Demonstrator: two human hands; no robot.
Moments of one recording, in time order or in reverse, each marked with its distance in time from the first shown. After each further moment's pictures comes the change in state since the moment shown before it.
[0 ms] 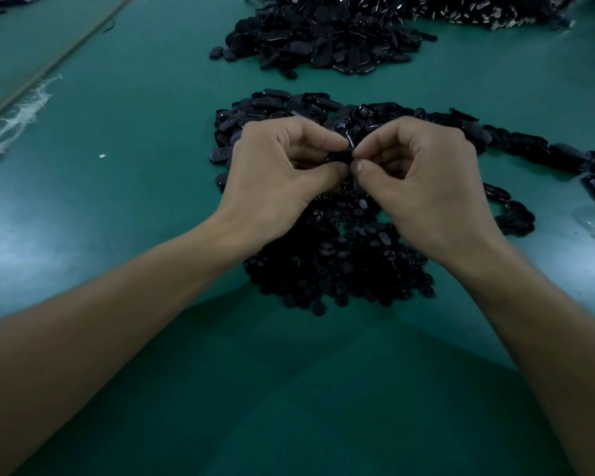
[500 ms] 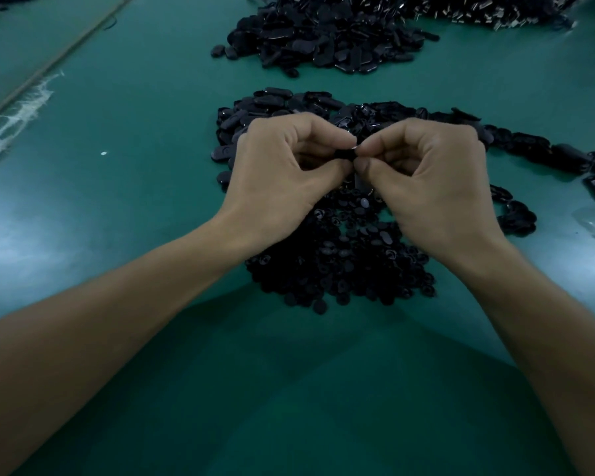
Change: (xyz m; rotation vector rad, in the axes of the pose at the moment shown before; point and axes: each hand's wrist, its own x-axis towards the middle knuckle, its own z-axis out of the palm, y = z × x) left_hand -0.001 0.004 0.002 0.087 0.004 0.101; right_hand 0.000 0.000 0.001 0.038 0.051 -0.024
